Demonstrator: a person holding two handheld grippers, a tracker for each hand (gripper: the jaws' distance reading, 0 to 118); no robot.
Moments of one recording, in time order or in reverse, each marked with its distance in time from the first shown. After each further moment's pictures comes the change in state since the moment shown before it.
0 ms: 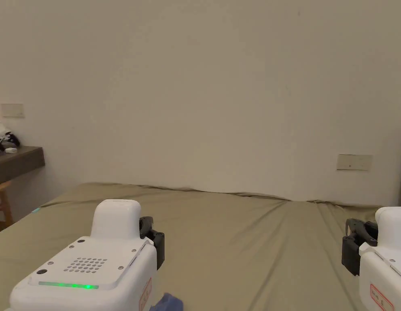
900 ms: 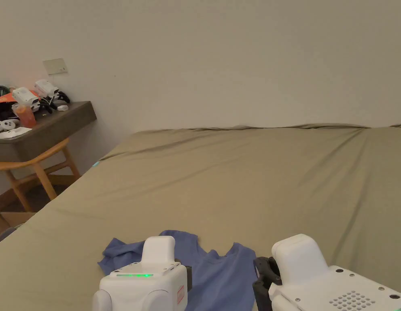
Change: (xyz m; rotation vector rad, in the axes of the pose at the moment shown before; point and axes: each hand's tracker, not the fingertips) left arm -0.078 -0.162 -0.203 -0.570 0.008 0.001; right arm -0.169 -0.101 -0.090 -0.348 0.532 0.007
